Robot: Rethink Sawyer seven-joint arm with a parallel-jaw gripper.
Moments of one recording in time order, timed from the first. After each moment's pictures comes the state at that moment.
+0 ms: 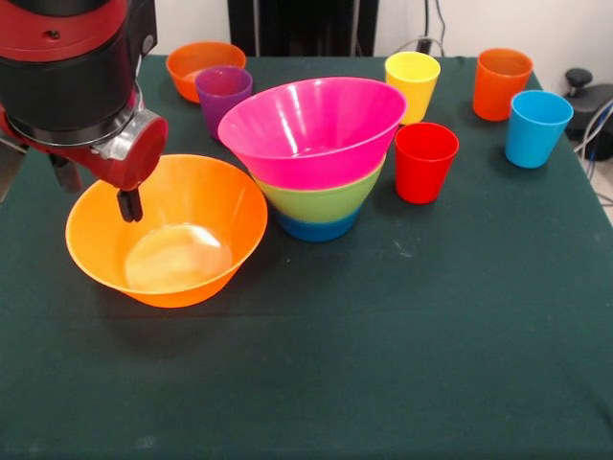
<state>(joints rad) -0.37 -0.11 0.04 0.31 -0.22 1.55 1.85</state>
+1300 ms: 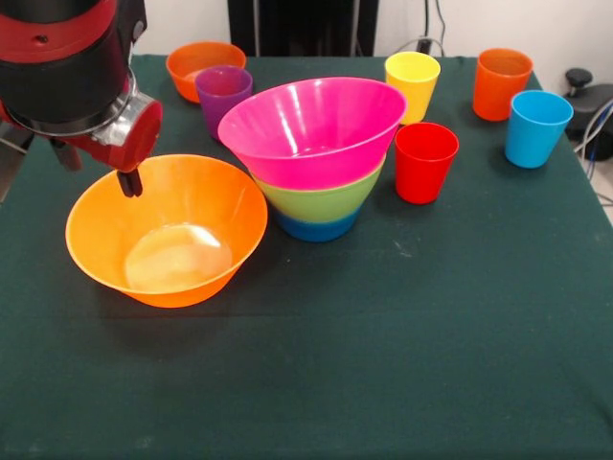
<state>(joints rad) -0.37 -0.10 0.00 0.31 -0.20 1.64 1.79</state>
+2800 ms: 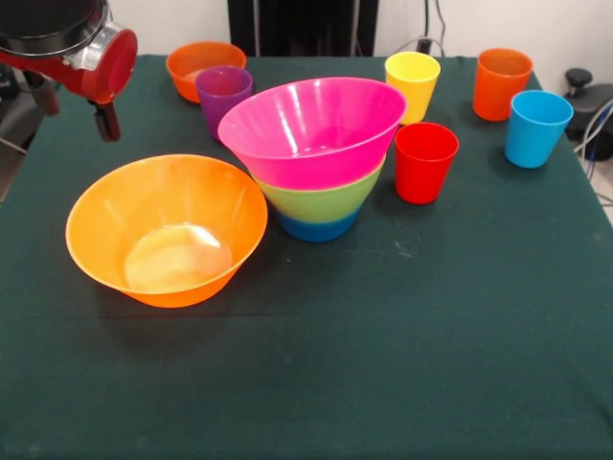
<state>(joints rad) -0.40 -0.31 -0.01 0.64 -0.19 1.48 1.79</state>
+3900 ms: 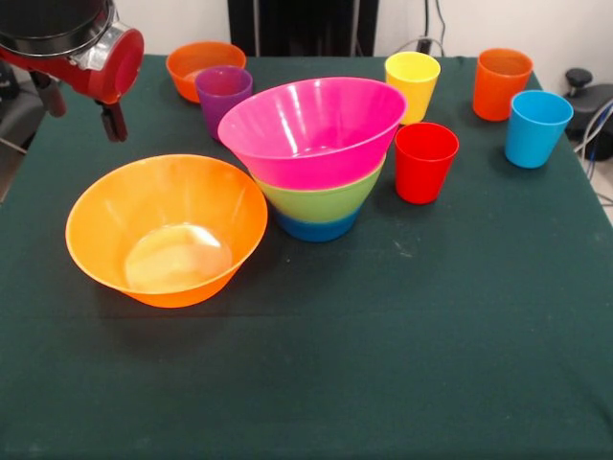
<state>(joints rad) -0.40 -0.31 -0.01 0.64 -0.18 1.48 1.79</state>
